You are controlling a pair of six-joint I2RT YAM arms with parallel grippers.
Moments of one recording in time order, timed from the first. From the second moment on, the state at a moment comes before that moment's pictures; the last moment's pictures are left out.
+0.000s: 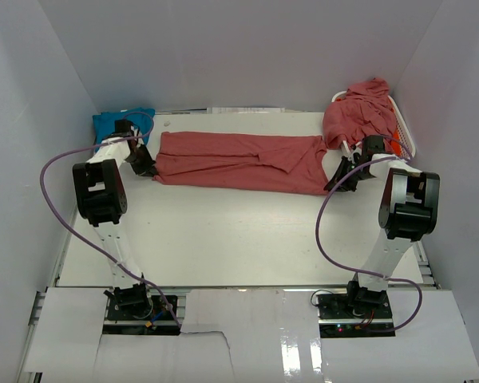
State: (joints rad) left arm 0.14 2.16 1.63 -0.66 0.21 -0.33; right arm -0.12 1.90 1.22 -0.51 -0.49 0.28
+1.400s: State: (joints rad) left arm 0.15 1.71 1.05 -0.77 0.06 -0.36; right arm -0.11 1.65 0.98 -0.81 -0.35 0.19
